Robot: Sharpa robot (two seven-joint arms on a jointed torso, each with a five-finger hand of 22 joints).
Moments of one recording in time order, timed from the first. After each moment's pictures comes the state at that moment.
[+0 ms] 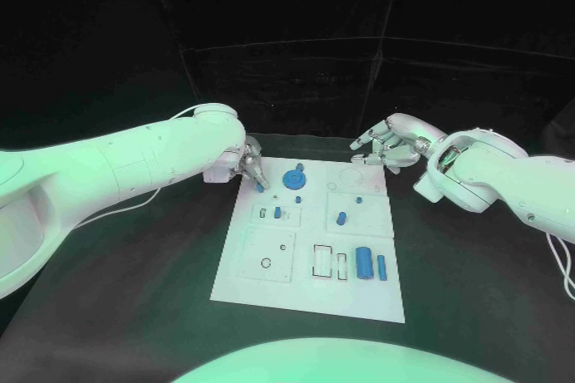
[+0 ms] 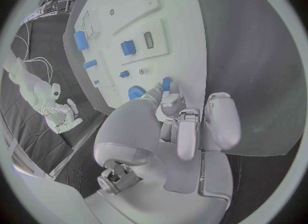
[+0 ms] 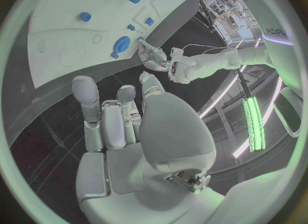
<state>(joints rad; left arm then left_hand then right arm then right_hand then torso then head) 1.33 -0.48 -0.14 1.00 -1.06 0.36 -0.53 1.26 0.11 0.21 0.04 0.05 0.88 0.05 0.61 0.53 1.28 -0.02 1.14 1.00 1.47 -0.08 1.57 1.31 0.07 1.45 0.03 1.29 1.26 1.25 -0.81 -0.03 1.42 -1.04 -0.22 0.06 1.39 -0.02 -0.09 0.19 0.44 0.92 0.15 0.09 0.07 1.20 0.06 0.95 0.91 1.47 -0.02 1.33 1.25 0.14 1.23 0.09 1.14 0.70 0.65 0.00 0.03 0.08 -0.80</state>
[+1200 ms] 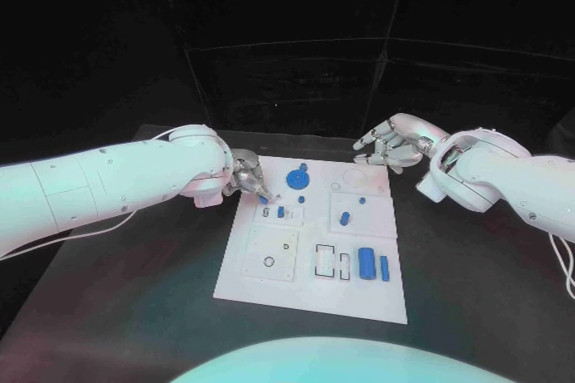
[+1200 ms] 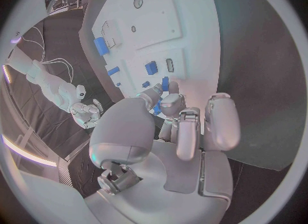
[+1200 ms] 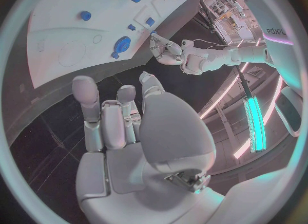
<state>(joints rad) 1.31 -0.72 -0.15 1.38 -1.03 0.15 -0.49 1.16 0.02 0.42 0.01 0.04 0.87 0.05 0.65 0.59 1.30 -0.03 1.13 1.00 1.47 -0.08 1.57 1.31 0.07 1.46 0.02 1.29 1.28 1.25 -0.80 -0.03 1.40 -1.04 -0.20 0.06 1.39 -0.02 -0.09 0.19 0.44 0.92 0.15 0.09 0.07 1.20 0.06 0.95 0.91 1.47 -0.02 1.33 1.25 0.14 1.23 0.09 1.14 0.69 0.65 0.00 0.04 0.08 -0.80</state>
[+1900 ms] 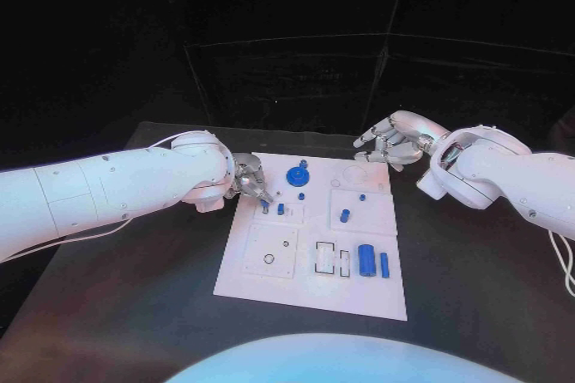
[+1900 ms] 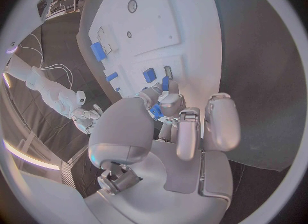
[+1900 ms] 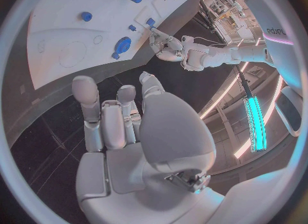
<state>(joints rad) 1.29 -0.73 -0.16 1.40 -1.07 0.12 -0.48 1.16 0.00 0.44 0.01 0.04 0.87 0.05 0.65 0.59 1.30 -0.03 1.13 1.00 1.47 -0.08 1.57 1.31 0.07 1.46 0.02 1.29 1.29 1.25 -0.80 -0.03 1.40 -1.03 -0.20 0.06 1.39 -0.02 -0.09 0.19 0.44 0.92 0.15 0.09 0.07 1.20 0.06 0.95 0.91 1.47 -0.02 1.33 1.25 0.14 1.23 0.09 1.14 0.69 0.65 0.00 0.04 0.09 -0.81</state>
